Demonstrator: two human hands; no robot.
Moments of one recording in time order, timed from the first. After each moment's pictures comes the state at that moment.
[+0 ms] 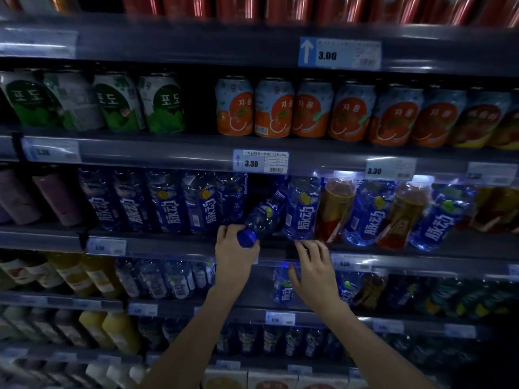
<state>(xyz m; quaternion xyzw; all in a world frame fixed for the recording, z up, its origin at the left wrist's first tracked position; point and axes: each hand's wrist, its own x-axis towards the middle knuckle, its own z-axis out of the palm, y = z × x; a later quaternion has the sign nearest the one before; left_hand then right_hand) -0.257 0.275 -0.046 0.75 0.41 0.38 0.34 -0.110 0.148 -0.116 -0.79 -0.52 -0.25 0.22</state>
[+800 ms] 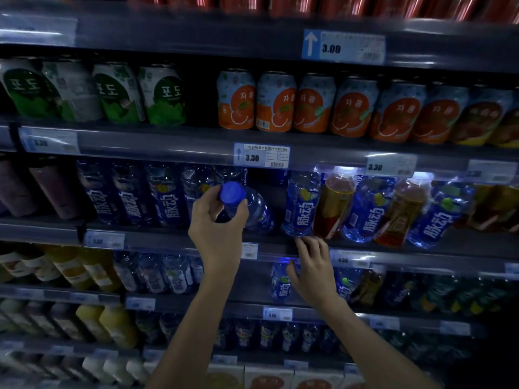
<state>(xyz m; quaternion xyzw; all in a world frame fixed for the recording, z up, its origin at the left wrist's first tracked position) -0.280 0.251 0.026 0.57 0.33 0.61 0.44 -0.111 0.146 -0.116 -0.78 -0.52 -0.22 0.27</state>
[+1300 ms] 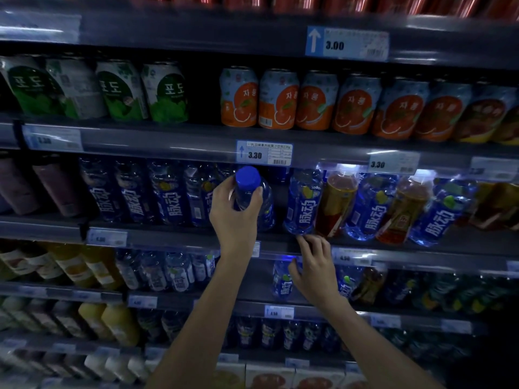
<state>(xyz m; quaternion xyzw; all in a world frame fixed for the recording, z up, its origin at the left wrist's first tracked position) -0.253 0.260 0.027 0.60 0.31 0.59 0.45 -0.115 0.146 -0.112 -0.79 -0.51 -0.20 0.27</state>
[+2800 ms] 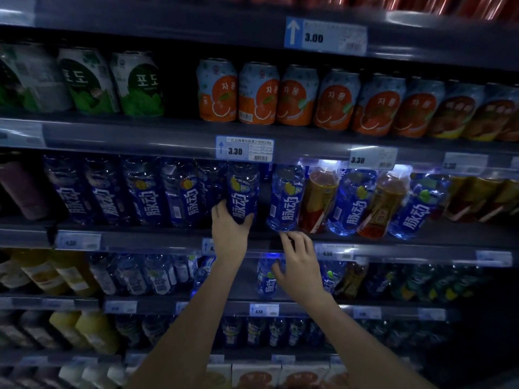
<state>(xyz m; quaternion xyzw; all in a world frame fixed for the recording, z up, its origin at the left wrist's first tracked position) -0.207 0.289 -0.052 0.71 0.42 0.44 0.35 -0.124 0.138 -0.096 -0.81 -0.51 -0.18 0.21</state>
